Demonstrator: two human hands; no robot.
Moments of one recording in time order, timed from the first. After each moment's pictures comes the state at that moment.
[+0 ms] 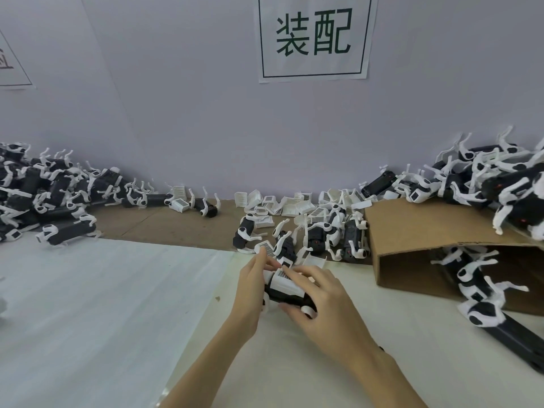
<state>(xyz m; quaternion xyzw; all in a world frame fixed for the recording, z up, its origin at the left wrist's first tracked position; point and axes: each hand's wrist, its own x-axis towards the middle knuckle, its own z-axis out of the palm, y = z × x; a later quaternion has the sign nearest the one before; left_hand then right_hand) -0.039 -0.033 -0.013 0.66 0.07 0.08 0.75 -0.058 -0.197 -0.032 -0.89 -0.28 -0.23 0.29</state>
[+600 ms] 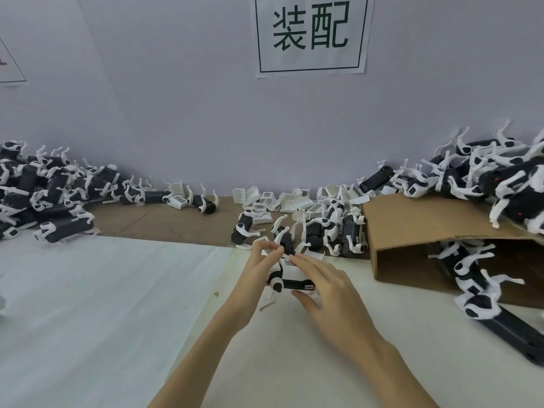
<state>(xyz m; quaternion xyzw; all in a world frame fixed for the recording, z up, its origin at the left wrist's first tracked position) -0.038 -0.026 -0.010 0.69 -0.03 0.01 0.72 -0.050 -0.209 -0.033 -0.90 -0.26 -0.24 0.26</state>
